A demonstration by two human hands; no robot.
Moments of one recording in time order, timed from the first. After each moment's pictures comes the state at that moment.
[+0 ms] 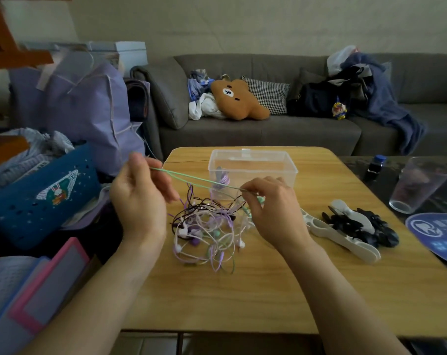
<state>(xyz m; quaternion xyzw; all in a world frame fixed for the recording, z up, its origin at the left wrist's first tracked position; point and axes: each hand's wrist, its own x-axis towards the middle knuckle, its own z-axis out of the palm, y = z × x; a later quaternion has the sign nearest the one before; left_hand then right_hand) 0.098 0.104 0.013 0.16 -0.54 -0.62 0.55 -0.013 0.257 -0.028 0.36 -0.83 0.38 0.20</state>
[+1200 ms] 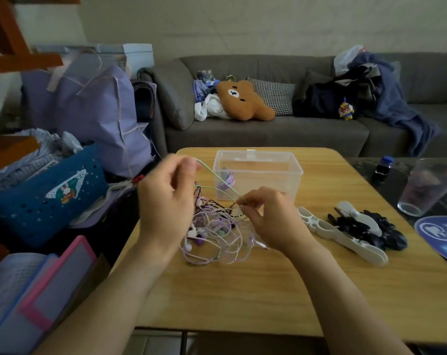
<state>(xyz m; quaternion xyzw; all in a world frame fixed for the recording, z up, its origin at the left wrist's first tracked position) 0.106 0.111 0.013 0.11 -0.77 -0.36 0.52 -0.012 0.258 -0.028 0.39 -0.83 0.38 0.08</state>
